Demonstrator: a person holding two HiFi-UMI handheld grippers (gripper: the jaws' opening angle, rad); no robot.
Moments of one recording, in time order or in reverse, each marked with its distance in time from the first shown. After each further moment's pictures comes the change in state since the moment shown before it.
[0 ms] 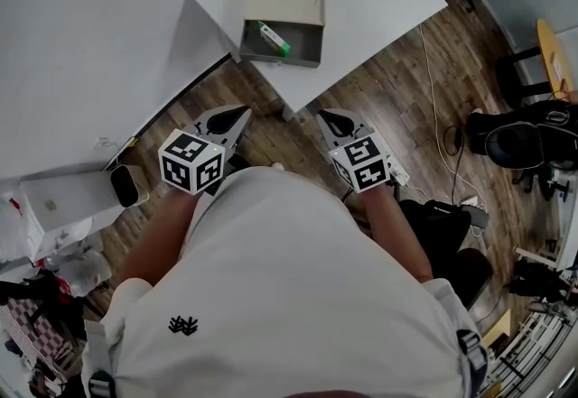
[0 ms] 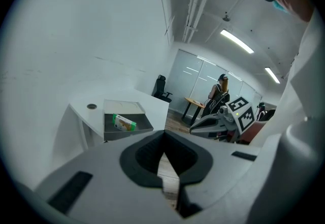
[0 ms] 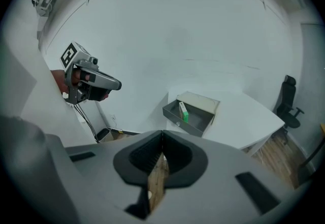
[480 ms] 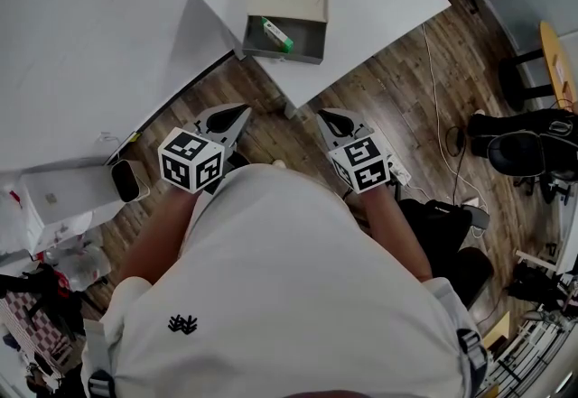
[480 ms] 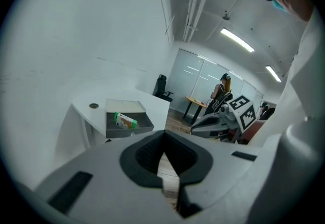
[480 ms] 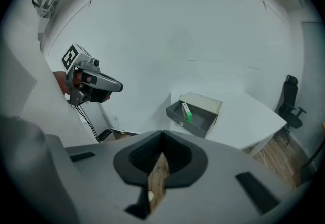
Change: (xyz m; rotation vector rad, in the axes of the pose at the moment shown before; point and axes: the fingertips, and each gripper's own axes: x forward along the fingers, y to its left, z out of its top) left arm -0.006 -0.002 -0.005 0.004 0.007 0.015; right arm -0.002 0.009 0.000 0.001 -0.009 0.020
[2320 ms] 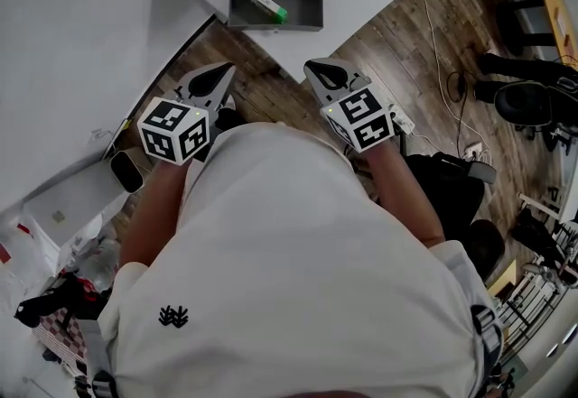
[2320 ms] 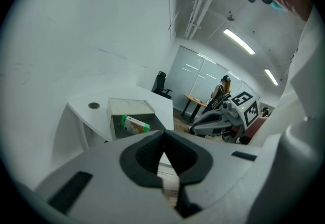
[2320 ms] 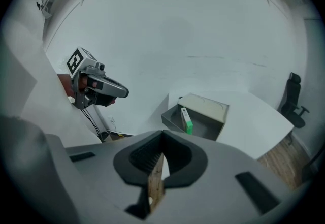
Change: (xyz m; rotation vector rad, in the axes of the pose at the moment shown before) left arm 0.028 0.066 0.020 -0.016 0.038 -0.053; right arm 0.052 -0.015 0.043 0.013 0.019 0.005
